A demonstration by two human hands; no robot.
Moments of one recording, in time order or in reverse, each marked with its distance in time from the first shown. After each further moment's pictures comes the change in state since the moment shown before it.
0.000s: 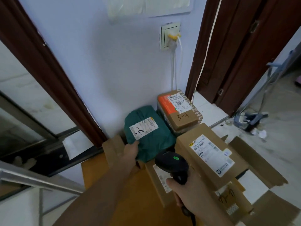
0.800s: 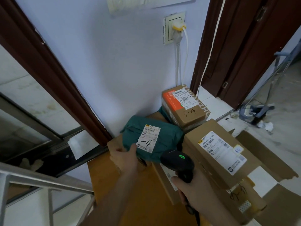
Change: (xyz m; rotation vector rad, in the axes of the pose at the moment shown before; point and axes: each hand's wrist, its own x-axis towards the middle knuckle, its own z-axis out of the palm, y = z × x) left_hand -0.029 -0.015 -0.038 0.072 0.445 0.264; right_hand 0.017 0.014 0.021 0.085 0.024 0.076
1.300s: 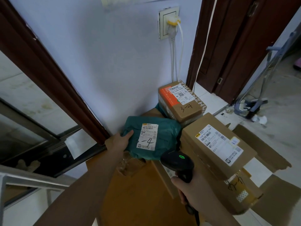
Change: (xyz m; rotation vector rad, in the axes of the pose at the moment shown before) left_hand 0.044 0.044 -0.005 0.348 -0.377 0.015; right_hand -0.013 0.008 0.010 0.036 -0.022 0.017
